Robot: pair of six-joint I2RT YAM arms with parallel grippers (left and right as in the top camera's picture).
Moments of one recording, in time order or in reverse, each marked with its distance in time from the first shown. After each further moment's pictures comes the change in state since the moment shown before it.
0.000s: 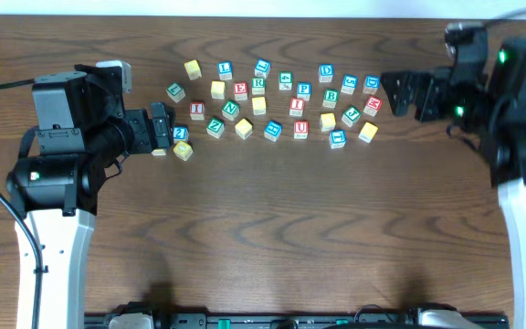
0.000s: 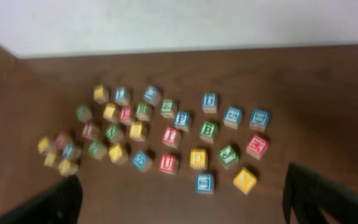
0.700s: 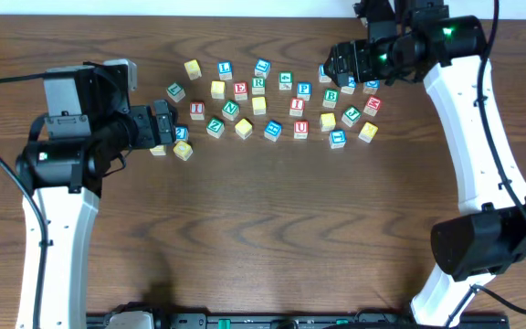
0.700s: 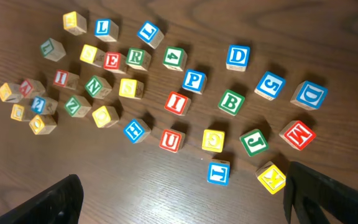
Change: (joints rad) left arm 0.000 0.082 0.000 0.000 0.000 0.000; right arm 0.193 0.564 0.528 -0.343 0.115 -0.068
